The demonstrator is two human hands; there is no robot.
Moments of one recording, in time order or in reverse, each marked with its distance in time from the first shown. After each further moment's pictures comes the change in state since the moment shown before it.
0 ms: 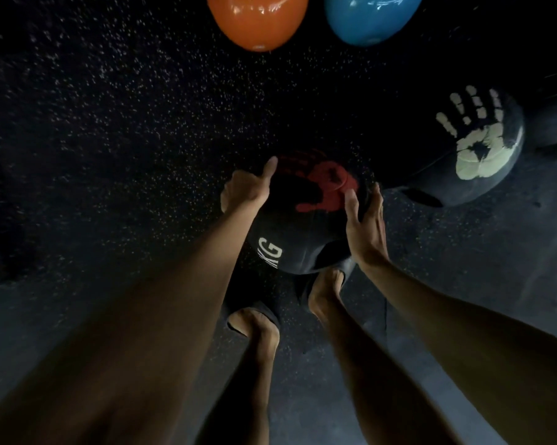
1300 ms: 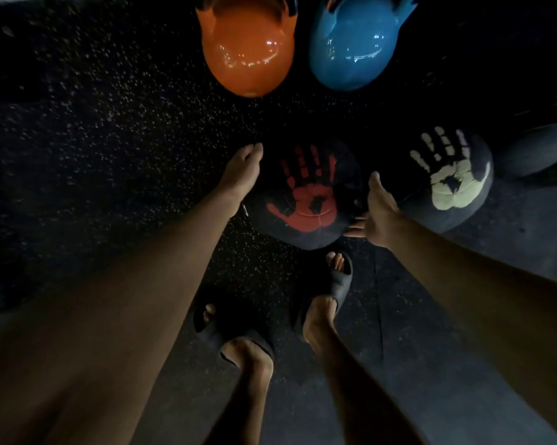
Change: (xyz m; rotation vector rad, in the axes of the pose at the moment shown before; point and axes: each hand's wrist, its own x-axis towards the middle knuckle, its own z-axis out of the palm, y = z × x) left_hand -0.001 0.060 -0.042 -0.322 -0.106 0.287; right_hand 0.072 -0.063 -0.051 0.472 -0.139 0.515
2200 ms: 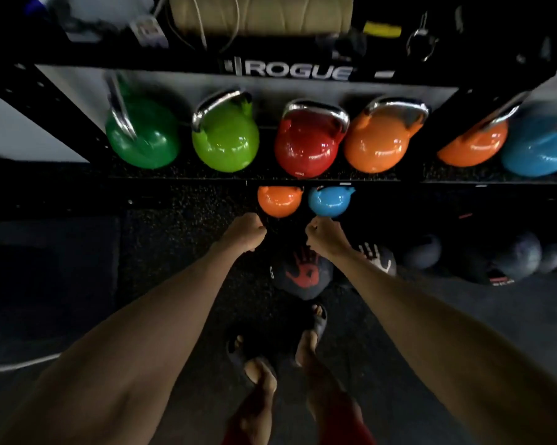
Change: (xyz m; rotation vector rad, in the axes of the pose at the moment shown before) left_hand -0.313 0.213 -0.220 0.487 -0.017 0.175; right_hand -0.401 -0.151 0.047 -0.935 0.015 -0.695
